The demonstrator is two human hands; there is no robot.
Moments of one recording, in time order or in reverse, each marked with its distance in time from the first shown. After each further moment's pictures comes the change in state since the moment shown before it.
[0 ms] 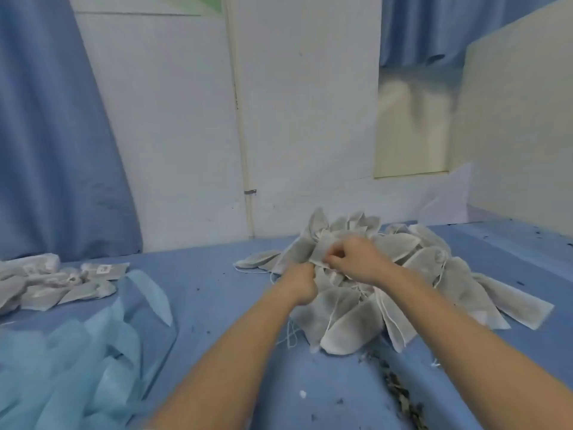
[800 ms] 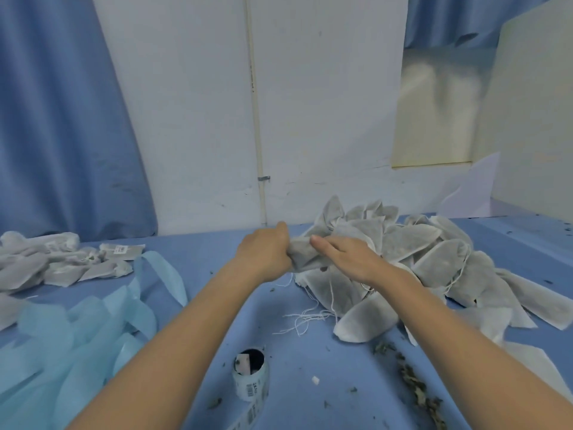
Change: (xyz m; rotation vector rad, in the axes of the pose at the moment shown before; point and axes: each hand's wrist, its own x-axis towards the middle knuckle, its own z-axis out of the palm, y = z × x) left_hand -0.057 -0.035 -0.067 0.231 0.196 -0.039; right_hand 0.003 -0.014 0.038 0.197 -0.071 -0.095
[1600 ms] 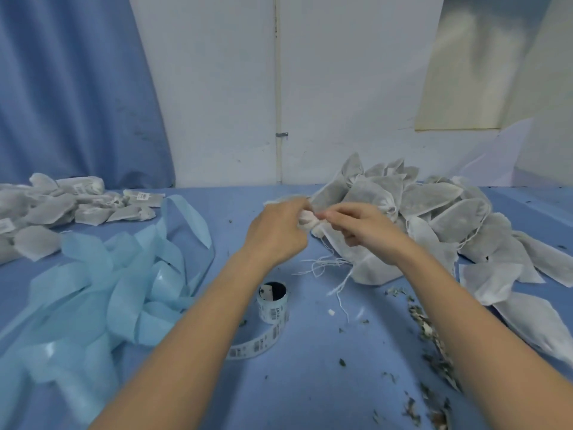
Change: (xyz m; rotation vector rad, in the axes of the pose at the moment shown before) left_hand -0.062 -0.012 0.033 -0.375 0.226 -0.007; right_hand -0.049 -0.029 0.025 0.518 -0.063 -0.010
